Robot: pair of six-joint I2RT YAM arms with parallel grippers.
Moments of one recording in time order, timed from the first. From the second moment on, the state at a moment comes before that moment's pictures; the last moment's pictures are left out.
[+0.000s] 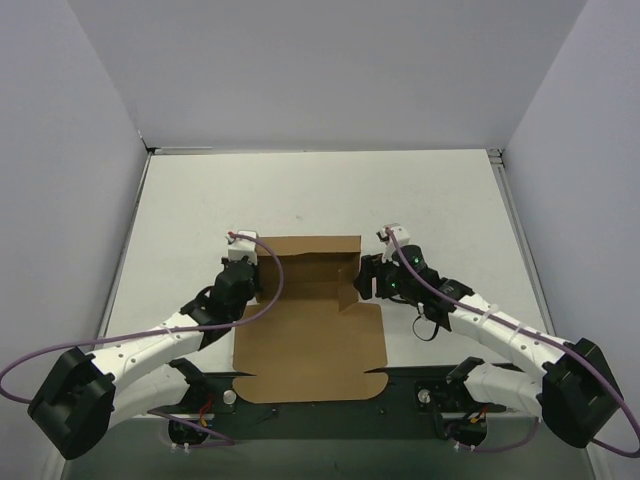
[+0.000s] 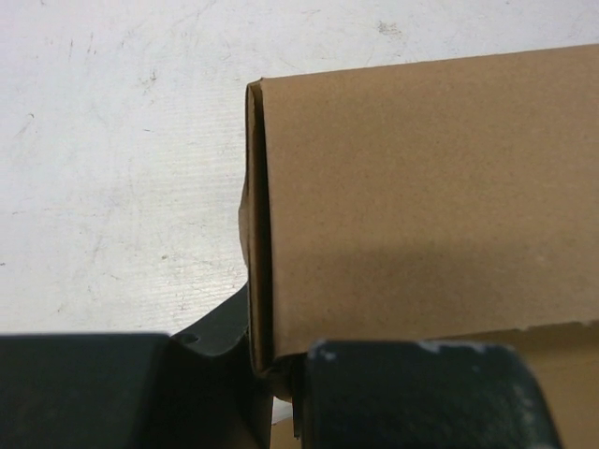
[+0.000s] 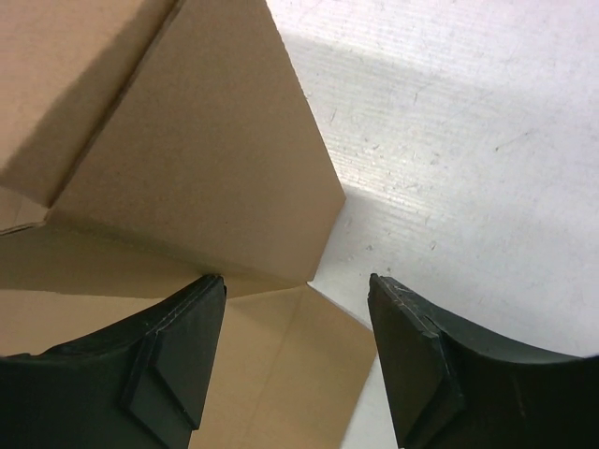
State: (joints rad) left arm -0.70 1.03 0.41 0.18 -0.53 -0.28; right arm 0.65 1.09 0.55 -0.11 0.04 0.35
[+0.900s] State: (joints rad) left arm -0.68 1.03 0.40 0.19 -0.52 -0.25; right arm 0.51 1.18 0.48 0.24 -0.23 0.17
